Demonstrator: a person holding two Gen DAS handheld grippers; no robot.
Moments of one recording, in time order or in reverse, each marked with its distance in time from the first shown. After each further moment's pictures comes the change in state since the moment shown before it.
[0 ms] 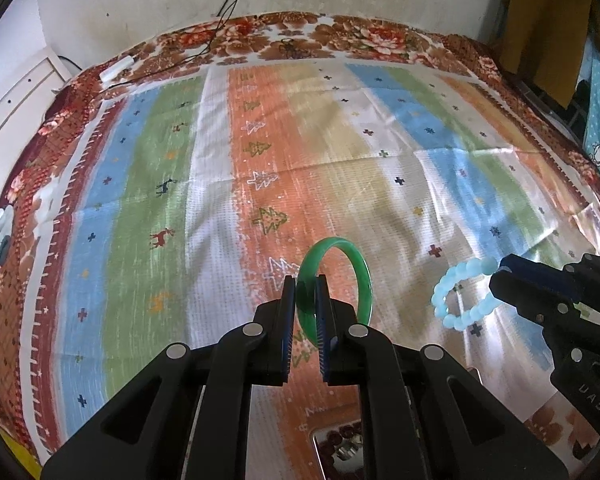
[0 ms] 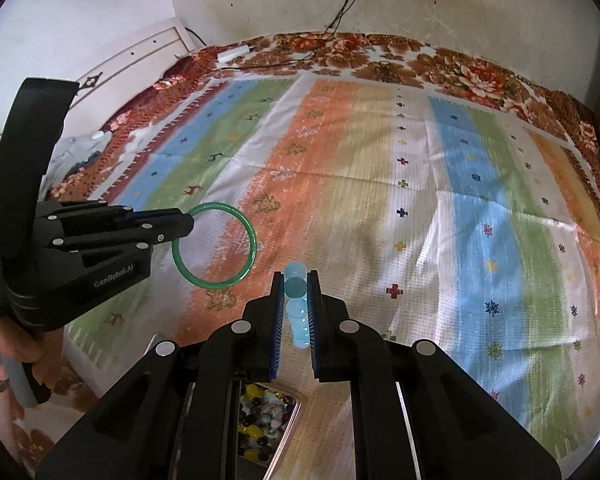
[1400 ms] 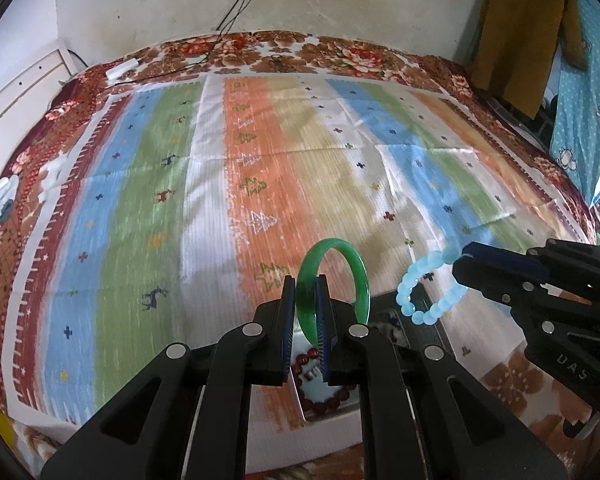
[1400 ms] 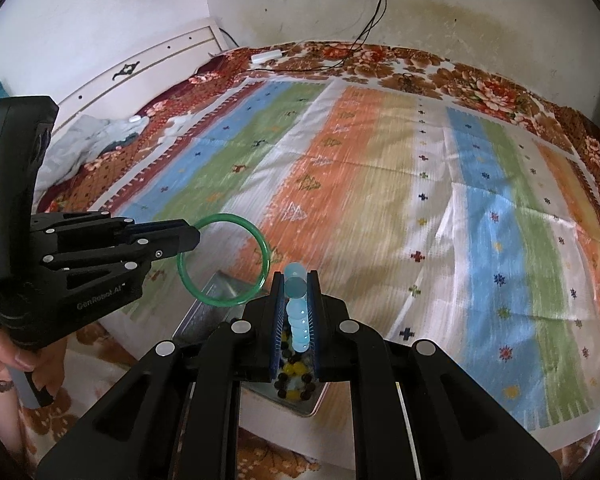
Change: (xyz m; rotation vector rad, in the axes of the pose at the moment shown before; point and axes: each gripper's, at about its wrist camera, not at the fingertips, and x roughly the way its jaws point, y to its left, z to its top) left arm -0.062 -0.009 -0.082 -0.029 -0.079 -0.078; right arm -0.049 0.039 -0.054 -0.071 -0.024 0.045
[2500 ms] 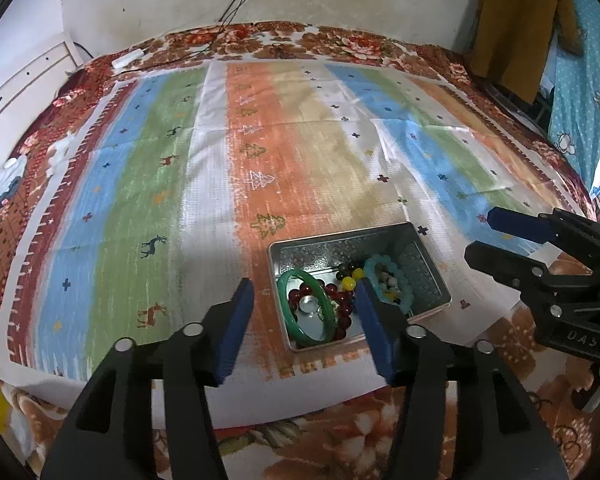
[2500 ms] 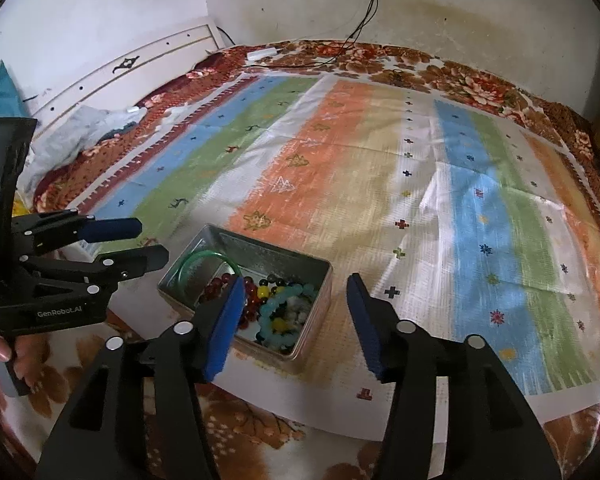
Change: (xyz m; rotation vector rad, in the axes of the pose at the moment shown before) left arm -0.016 -0.011 -0.051 -0.001 0.010 0.018; right arm -0.017 -0.009 -0.048 -0.003 -0.020 -0.024
